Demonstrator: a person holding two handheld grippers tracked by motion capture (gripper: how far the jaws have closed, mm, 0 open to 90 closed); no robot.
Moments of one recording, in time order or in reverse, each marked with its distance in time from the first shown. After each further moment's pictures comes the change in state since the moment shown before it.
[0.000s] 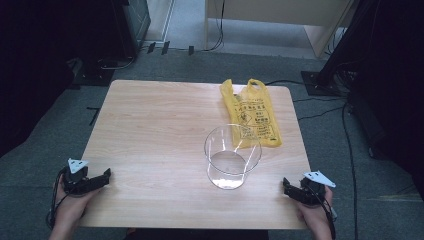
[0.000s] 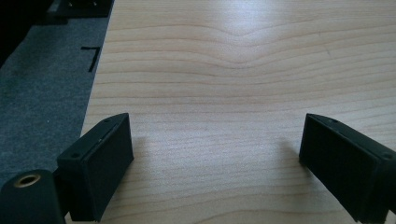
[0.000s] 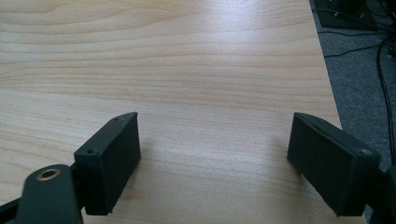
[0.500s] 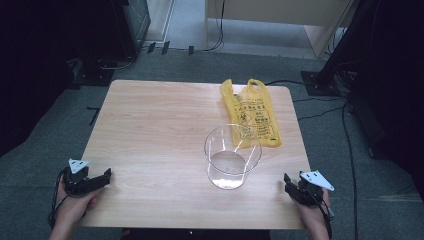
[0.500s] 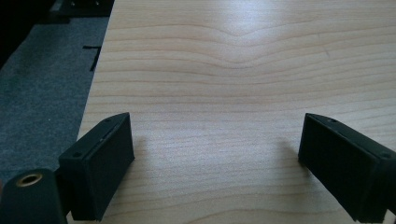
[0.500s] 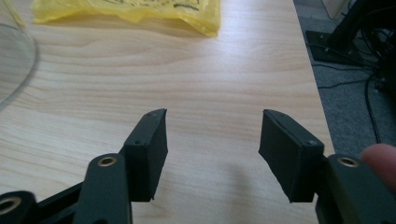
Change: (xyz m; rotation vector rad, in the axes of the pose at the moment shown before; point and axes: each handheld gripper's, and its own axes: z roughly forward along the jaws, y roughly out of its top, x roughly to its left) left arm -0.002 0.000 -0.001 0.001 0.007 -0.006; right arm 0.015 0.008 -0.013 -0.109 -0.003 -0.053
